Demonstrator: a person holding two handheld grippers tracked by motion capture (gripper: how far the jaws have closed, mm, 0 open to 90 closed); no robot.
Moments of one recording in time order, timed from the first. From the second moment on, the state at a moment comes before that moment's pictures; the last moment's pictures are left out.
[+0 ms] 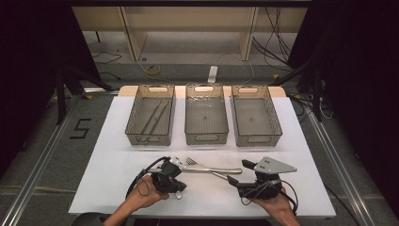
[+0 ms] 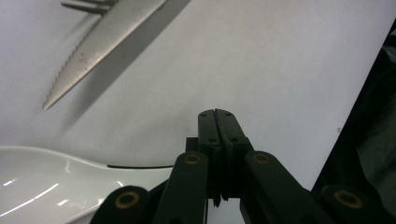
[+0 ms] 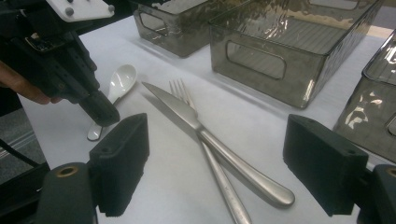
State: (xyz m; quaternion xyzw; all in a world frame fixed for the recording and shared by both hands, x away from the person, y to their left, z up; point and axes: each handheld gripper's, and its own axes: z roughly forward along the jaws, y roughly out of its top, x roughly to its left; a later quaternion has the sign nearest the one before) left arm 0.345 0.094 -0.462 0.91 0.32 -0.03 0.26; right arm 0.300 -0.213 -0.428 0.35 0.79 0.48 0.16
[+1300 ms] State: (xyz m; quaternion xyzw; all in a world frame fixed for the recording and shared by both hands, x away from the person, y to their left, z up) left arm 0.356 0.155 -0.459 0.92 0.36 -0.02 0.14; right arm 0.300 -0.212 -0.428 0.35 0.79 0.48 0.16
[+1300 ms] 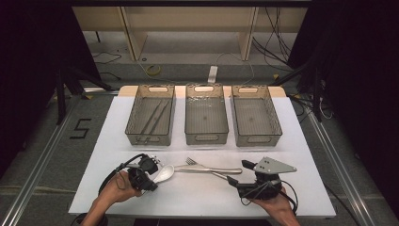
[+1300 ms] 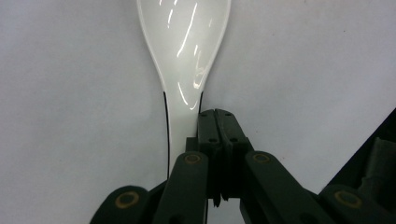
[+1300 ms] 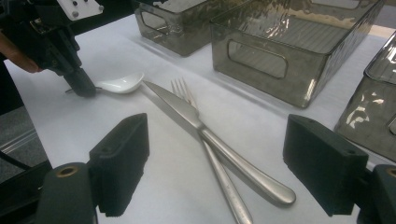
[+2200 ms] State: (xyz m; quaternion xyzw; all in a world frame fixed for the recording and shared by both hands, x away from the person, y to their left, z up) left arm 0.363 0.164 -0.452 0.90 0.40 0.01 0.14; right arm 0.301 -0.213 -0.429 0.35 0.79 0.48 0.15
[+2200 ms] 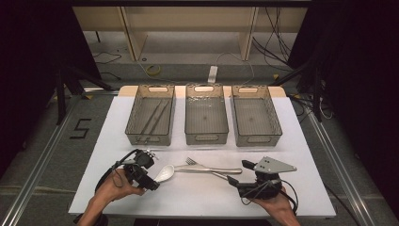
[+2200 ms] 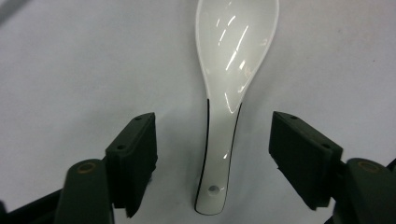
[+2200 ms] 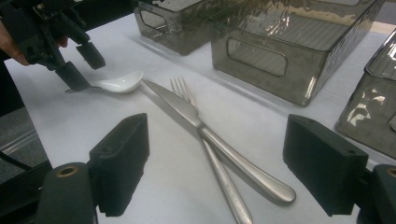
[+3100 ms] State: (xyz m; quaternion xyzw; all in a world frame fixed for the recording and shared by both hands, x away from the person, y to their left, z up) left arm 0.363 0.158 -0.462 0.92 0.36 0.03 0.12; right arm 0.303 -0.213 -0.430 0.35 0.79 0.48 0.15
